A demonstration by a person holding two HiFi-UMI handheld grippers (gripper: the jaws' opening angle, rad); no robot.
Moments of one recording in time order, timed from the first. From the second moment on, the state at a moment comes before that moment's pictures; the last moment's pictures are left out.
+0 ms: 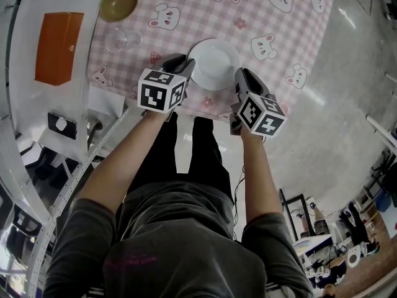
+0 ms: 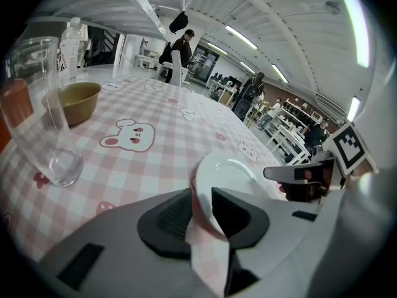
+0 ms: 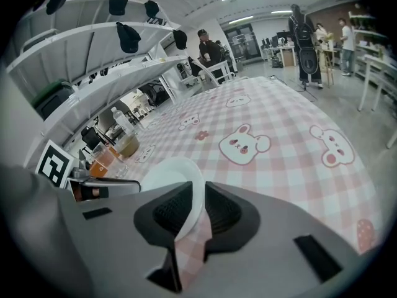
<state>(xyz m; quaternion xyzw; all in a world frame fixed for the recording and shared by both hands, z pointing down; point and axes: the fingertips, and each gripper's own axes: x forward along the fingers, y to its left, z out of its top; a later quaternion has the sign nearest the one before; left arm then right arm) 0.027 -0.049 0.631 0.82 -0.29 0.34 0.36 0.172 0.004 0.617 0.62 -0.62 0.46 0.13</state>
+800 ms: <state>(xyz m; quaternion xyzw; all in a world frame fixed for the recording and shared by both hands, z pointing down) 0.029 -0.050 0.547 0.85 -0.30 0.31 0.29 0.165 -0.009 0.535 0.59 -0.69 0.40 0.13</state>
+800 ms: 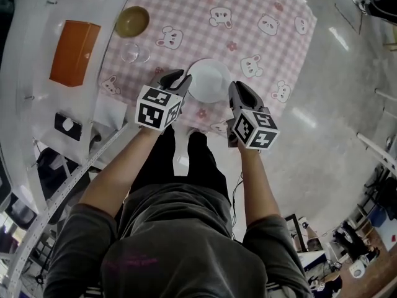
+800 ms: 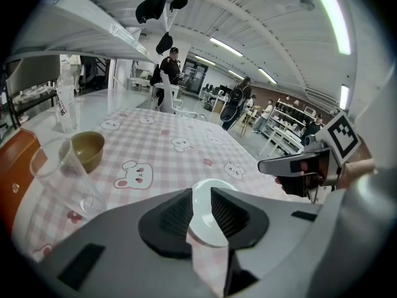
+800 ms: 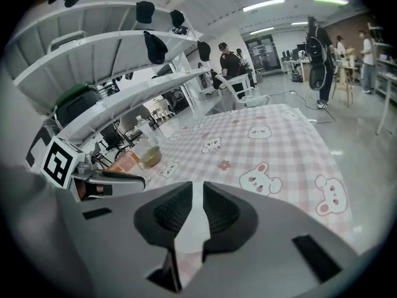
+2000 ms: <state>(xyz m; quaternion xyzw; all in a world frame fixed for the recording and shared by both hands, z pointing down) 0.029 -0.025 0.392 0.90 -0.35 0.21 0.16 0.169 -0.025 0.388 0.54 -0.79 0.29 0.08</state>
